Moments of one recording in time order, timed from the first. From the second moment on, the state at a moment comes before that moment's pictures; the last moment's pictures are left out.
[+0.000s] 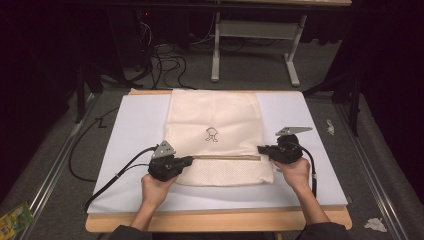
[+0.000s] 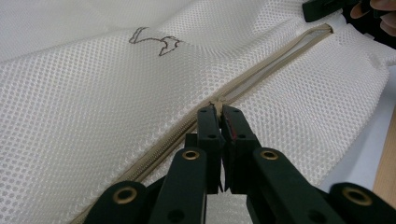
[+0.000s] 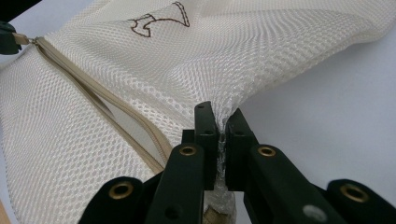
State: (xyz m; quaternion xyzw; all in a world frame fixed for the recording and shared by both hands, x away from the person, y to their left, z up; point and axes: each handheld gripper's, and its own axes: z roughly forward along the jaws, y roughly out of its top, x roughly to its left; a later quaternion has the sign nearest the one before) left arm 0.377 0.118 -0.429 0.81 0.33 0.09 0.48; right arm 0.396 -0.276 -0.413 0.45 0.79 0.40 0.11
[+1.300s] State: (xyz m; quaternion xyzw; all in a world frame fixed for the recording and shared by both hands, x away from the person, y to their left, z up) left arm 0.378 0.146 -0.418 0.78 0.35 0.11 0.50; right arm 0.393 -0.287 -0.410 0.45 0.78 0.40 0.13
